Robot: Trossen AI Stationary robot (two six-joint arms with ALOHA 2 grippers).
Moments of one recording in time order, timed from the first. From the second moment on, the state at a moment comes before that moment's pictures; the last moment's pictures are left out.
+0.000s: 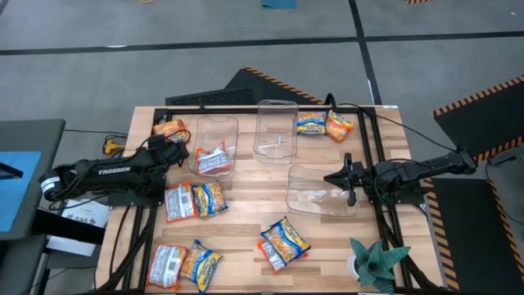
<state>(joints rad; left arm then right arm) 0.57 0.88 0.16 -0.47 -0.96 -1.01 0.20 0.17 0.01 0.06 0.26 0.18</state>
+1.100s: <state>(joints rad) 0.57 0.55 0.25 -0.39 -0.95 -0.62 0.20 0.17 0.01 0.06 0.26 0.18</state>
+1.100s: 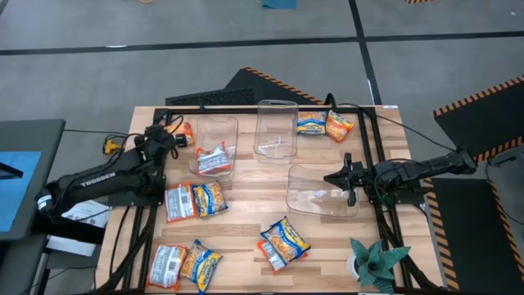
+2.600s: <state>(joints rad) 0.87 0.82 0.09 0.07 -0.67 -0.61 0.20 0.17 0.00 0.06 0.26 0.18</state>
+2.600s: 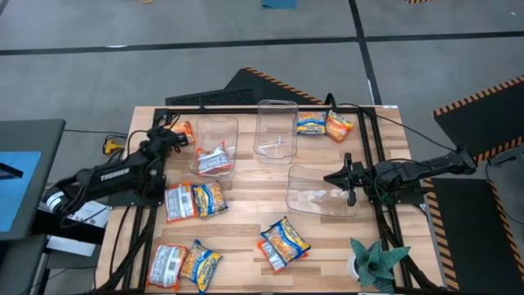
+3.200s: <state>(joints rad) 0.88 0.90 0.10 0.07 -0.65 -0.36 0.20 0.17 0.00 0.06 0.26 0.18</state>
